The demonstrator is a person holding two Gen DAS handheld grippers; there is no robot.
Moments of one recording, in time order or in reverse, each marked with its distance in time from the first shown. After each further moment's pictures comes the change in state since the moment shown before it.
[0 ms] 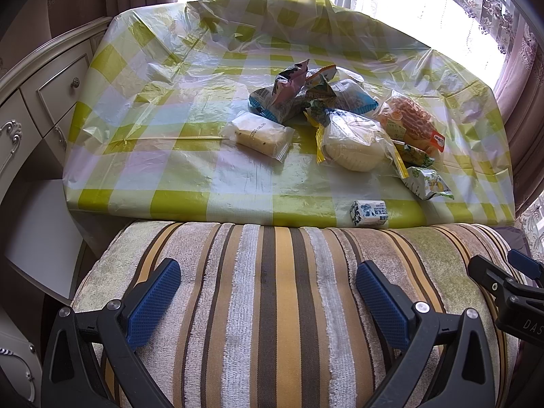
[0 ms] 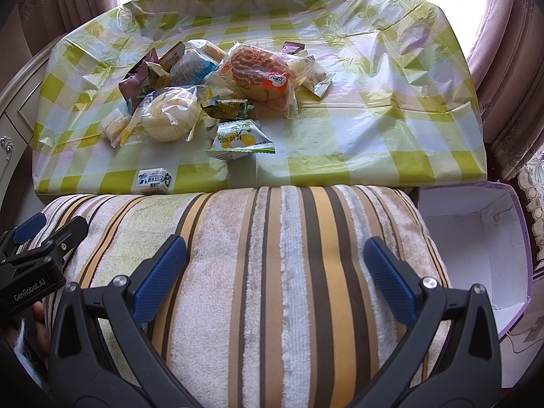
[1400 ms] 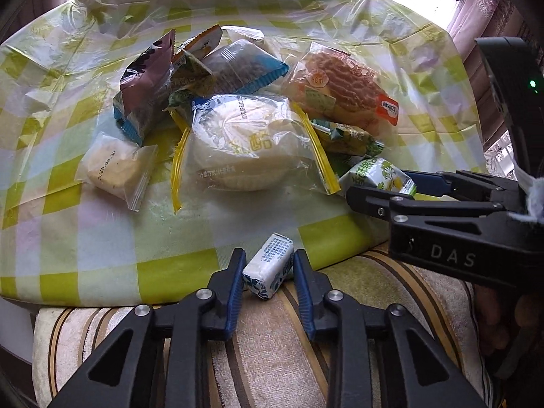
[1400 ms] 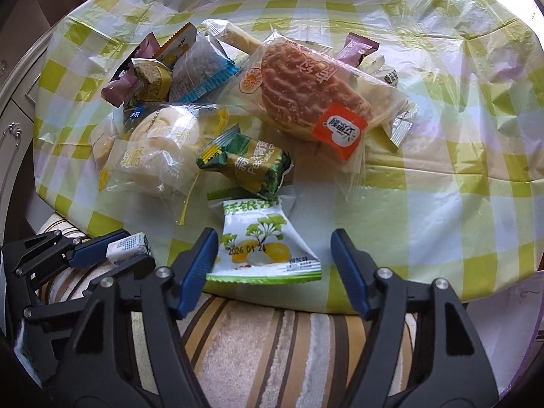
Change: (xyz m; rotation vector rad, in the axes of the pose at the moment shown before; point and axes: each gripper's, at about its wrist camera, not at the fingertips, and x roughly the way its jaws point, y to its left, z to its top) left arm 0.071 -0.079 0.053 0.207 0.190 -0.217; right arm 0.097 0.013 0.091 -0.138 0.145 0.163
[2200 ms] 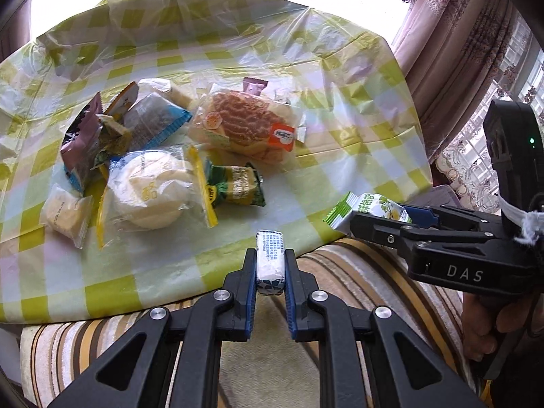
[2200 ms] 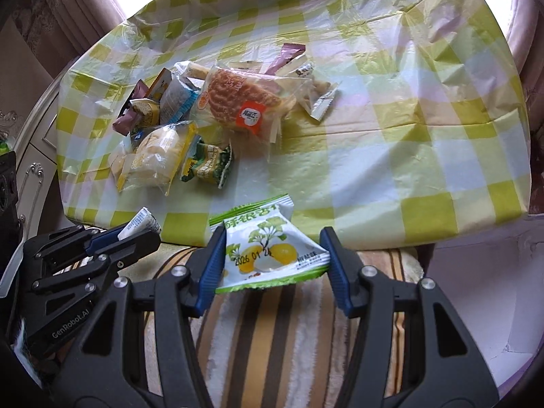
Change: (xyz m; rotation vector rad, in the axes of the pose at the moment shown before) left arm -0.033 -0.067 0.008 0.113 -0.085 -0.149; right arm -0.067 -0.069 -0.050 0.170 -0.085 0.081
